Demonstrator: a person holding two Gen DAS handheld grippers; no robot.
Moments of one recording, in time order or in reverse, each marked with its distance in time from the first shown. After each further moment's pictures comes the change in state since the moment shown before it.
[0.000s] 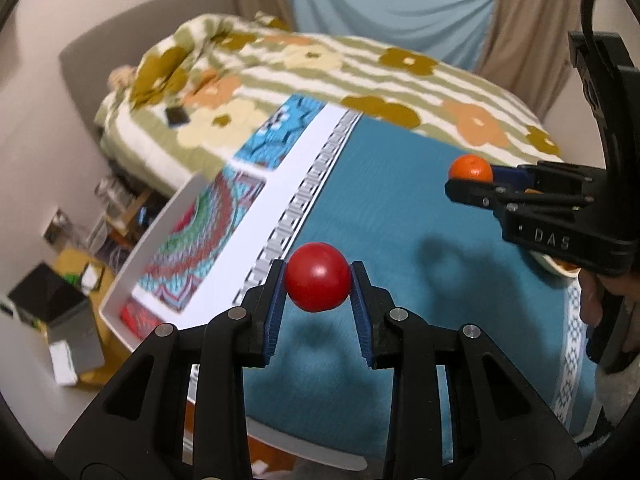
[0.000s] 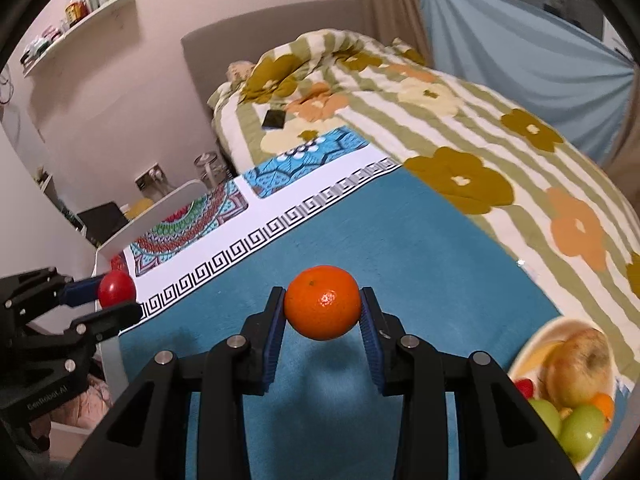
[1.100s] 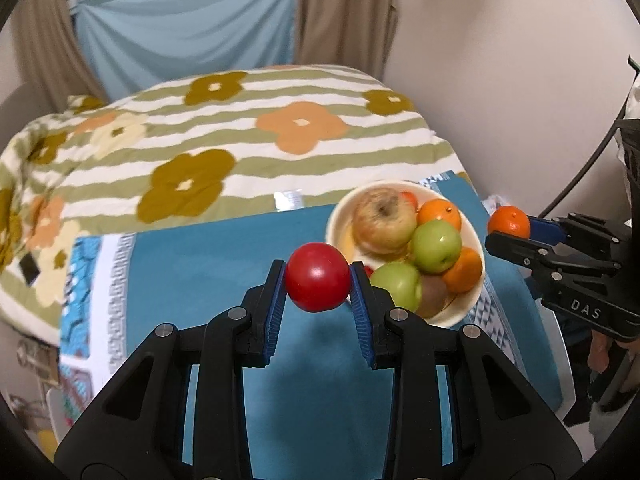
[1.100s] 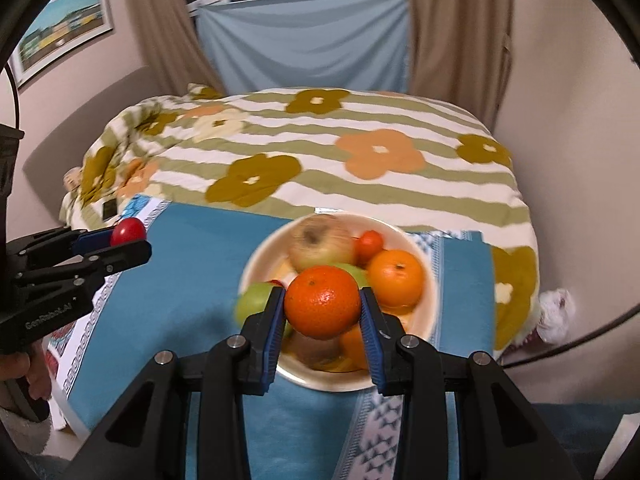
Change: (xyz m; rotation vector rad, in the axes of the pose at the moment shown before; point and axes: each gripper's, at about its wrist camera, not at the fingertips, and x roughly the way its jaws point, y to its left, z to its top) left arm 0.048 -0.196 0.092 0.477 -0.016 -0.434; right arm -0.129 -0.130 -0.100 0.538 -0.082 -0.445
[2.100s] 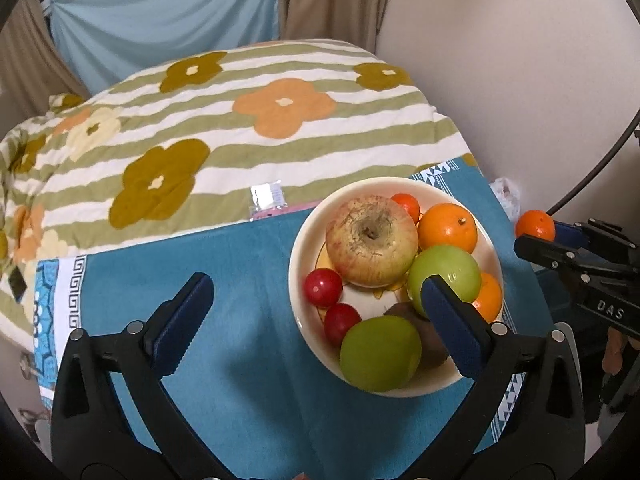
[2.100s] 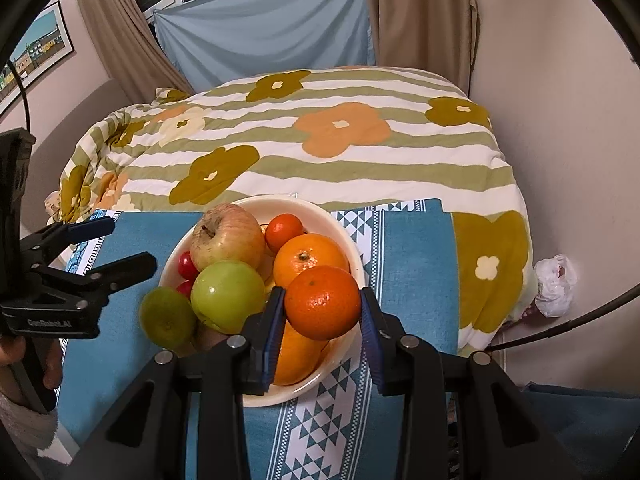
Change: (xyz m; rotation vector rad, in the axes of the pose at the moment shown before) left arm 0.074 -0.028 0.030 0.029 0.087 0.006; right arm 0.036 -0.075 -0.002 0.099 0.060 0.002
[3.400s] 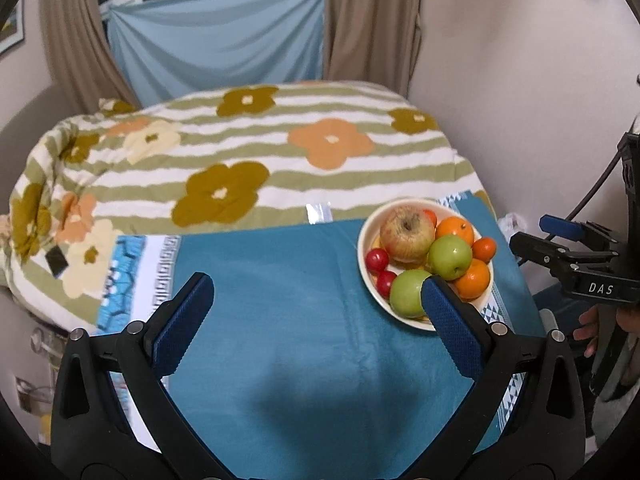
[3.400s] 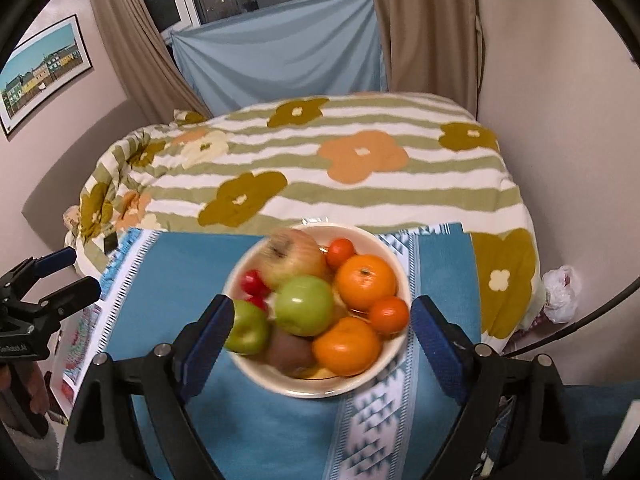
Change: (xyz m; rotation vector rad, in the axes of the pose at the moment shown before) left arm -0.138 0.053 -0.048 -0.080 -0.161 0.089; right arm -0.063 0.065 -0.001 0.002 -0.111 0.031
